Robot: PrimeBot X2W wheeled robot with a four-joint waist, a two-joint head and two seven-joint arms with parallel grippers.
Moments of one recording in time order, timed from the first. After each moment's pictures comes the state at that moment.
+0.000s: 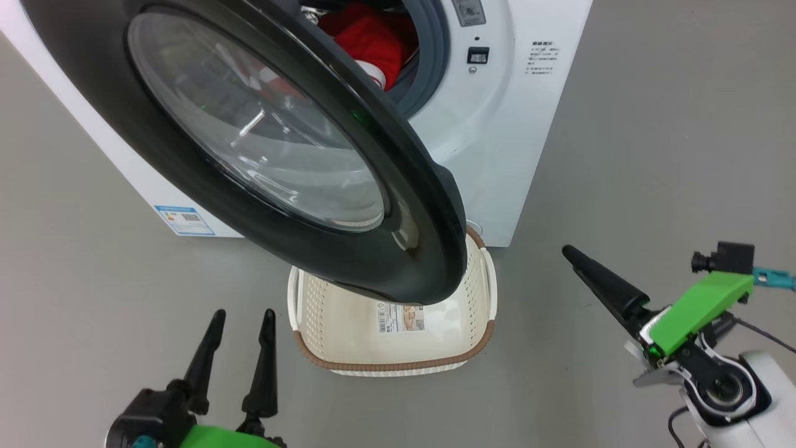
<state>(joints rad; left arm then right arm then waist) -0.07 0.04 -0.11 0.14 -0.30 -0.03 -0.25 -0.29 -0.25 0.19 0.30 1.54 0.12 0.37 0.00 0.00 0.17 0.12</state>
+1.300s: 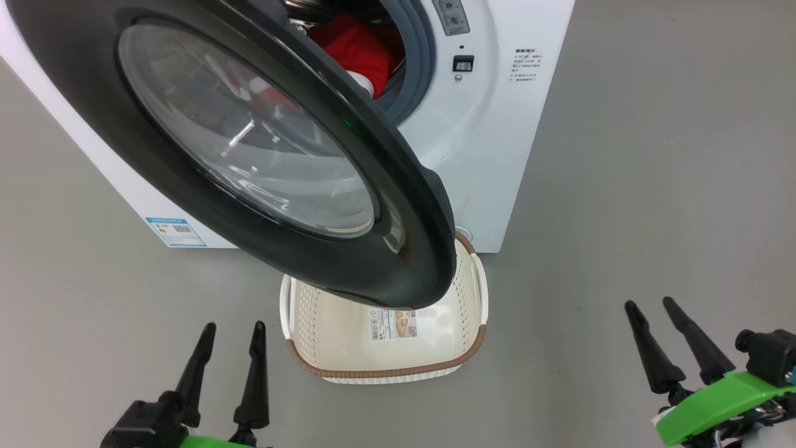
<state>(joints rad) -0.04 0.04 -0.08 0.14 -0.29 -0.03 -0.25 -0.09 -0.36 0.25 0.32 0.81 0.12 -0.25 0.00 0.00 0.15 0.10</state>
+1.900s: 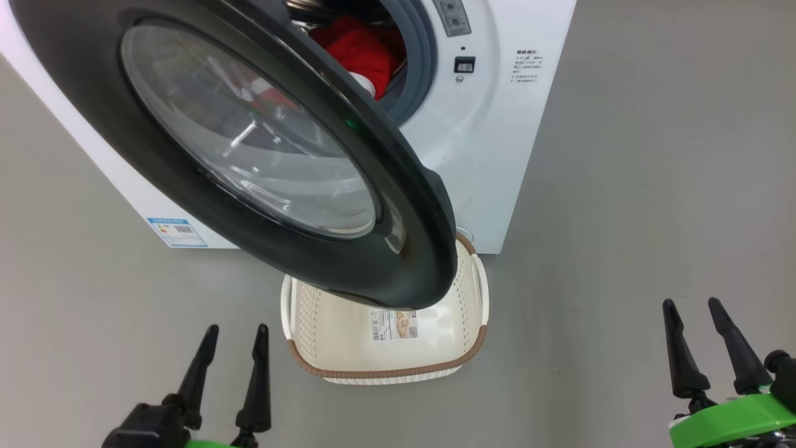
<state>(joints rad) -0.03 0.04 -0.08 0.14 -0.27 -0.04 -0.25 0.03 -0.14 -0.09 0.21 0.42 0.12 -0.26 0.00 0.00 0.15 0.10</state>
